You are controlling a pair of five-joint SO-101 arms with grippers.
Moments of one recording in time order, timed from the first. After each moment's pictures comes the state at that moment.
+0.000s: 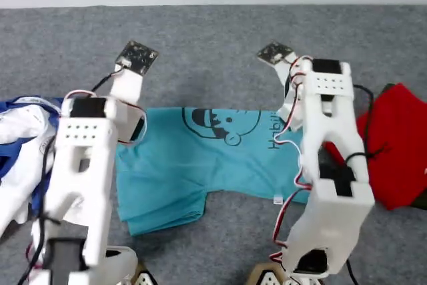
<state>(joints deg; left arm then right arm) -2.6 -11.4 23.3 73.1 -14.2 1.0 23.8 -10.2 77.5 42.0</state>
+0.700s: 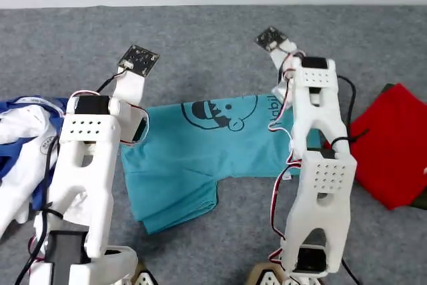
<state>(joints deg) -2.6 -9.7 23.3 72.8 -13.5 -0.1 46.1 -36.4 67.3 41.7</state>
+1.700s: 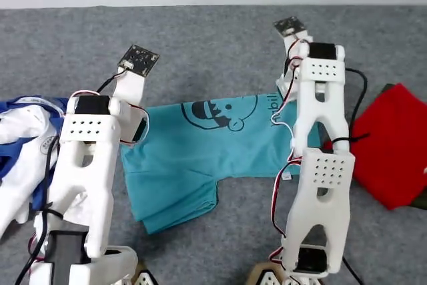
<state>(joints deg) -2.6 -9.7 23.3 72.8 -13.5 1.8 52.4 -55.5 87.3 24.0</state>
